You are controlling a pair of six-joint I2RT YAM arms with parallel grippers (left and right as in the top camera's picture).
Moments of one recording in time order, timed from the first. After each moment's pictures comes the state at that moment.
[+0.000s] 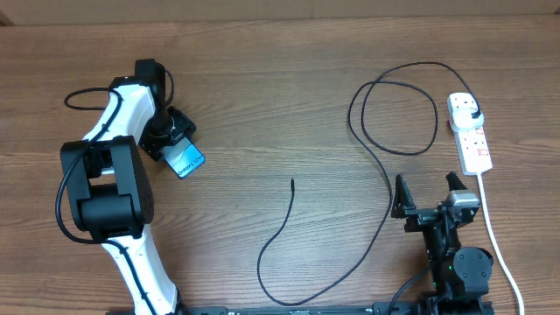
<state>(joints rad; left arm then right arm) 0.08 2.16 1.57 -0.97 0.00 -0.70 0.03 0.01 0.02 -0.04 -0.03 0.07</state>
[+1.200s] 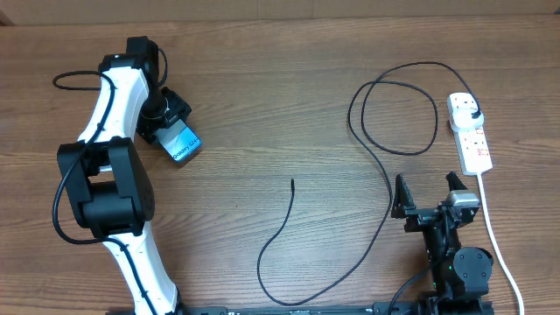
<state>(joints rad) 0.08 2.18 1.78 -1.12 0.00 -0.70 0.03 0.01 0.02 -0.04 -0.03 0.07</state>
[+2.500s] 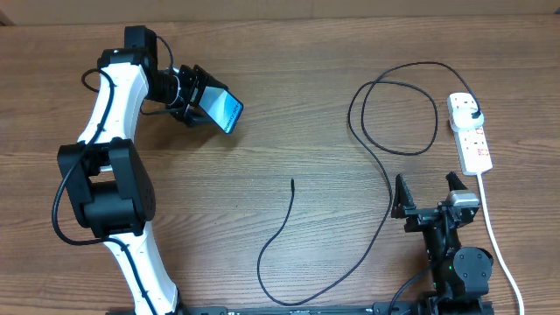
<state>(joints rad) 0.08 2.18 1.83 -1.05 0.75 -0.83 0.03 0.01 0.02 -0.03 -0.03 0.07</state>
